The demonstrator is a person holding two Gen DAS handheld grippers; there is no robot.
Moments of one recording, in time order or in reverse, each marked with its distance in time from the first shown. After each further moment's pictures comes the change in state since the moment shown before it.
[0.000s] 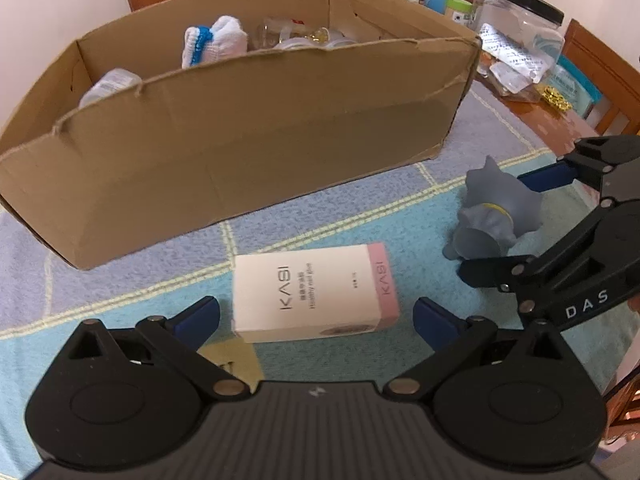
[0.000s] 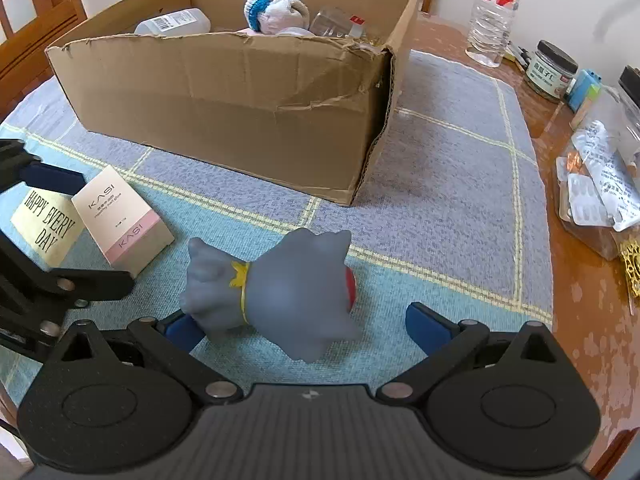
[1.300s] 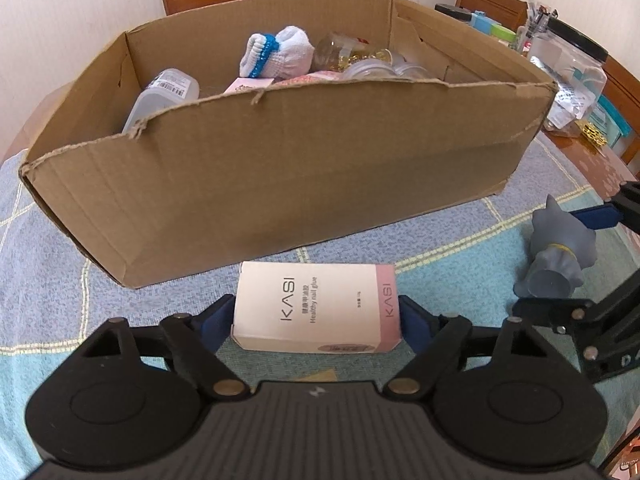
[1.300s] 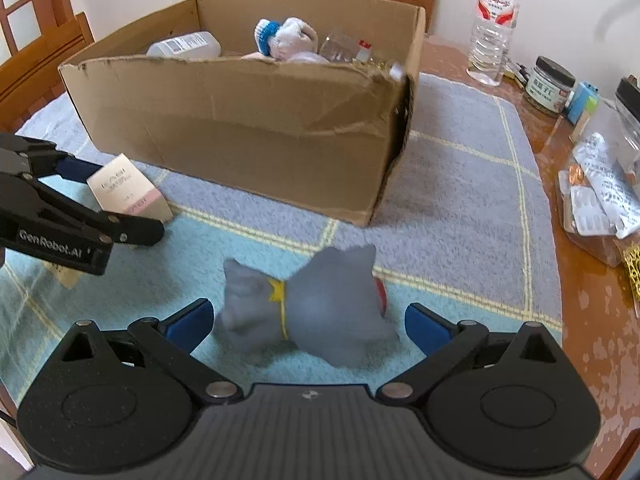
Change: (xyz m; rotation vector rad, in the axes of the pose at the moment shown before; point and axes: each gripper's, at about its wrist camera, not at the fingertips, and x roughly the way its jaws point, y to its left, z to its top) left arm 0.007 0.032 0.001 -0.059 -0.057 0.064; right arm -0.006 0.010 -0.001 0.016 -0.079 0.010
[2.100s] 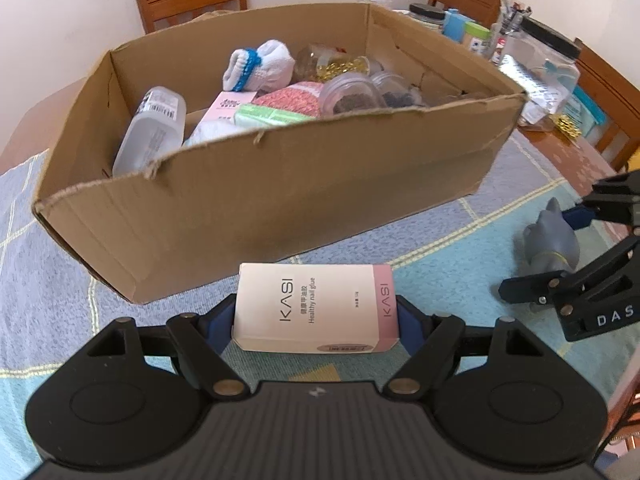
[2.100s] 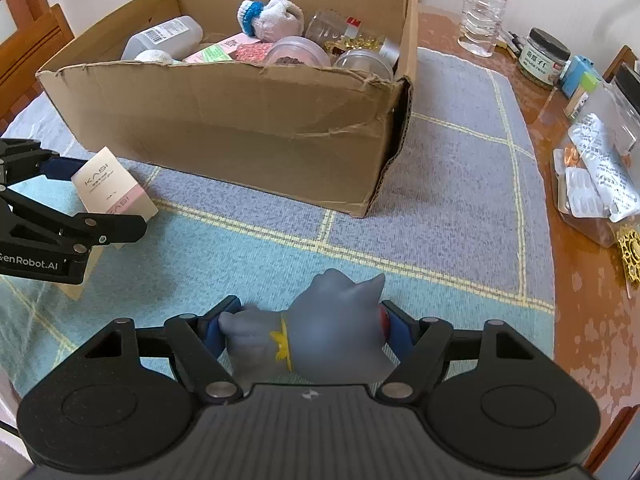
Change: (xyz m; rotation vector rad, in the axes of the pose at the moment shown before) left arm -0.017 0.006 0.007 0.057 0.017 -0.064; right arm -0.002 0.004 0.018 0.056 0.125 -0.022
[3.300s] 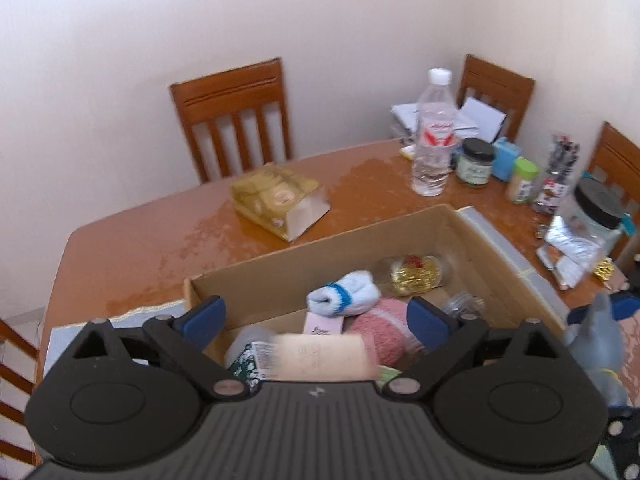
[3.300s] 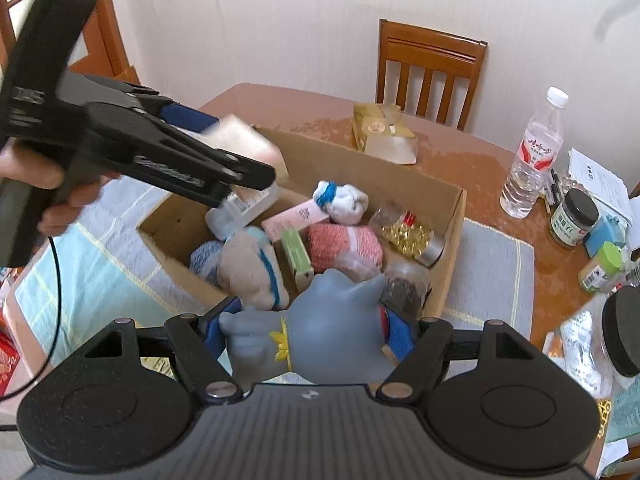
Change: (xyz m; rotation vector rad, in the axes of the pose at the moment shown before) left arm -0.045 0.056 0.157 -0.011 -0.201 0.105; right arm -0.099 0.018 0.116 -0.139 -0.191 0.127
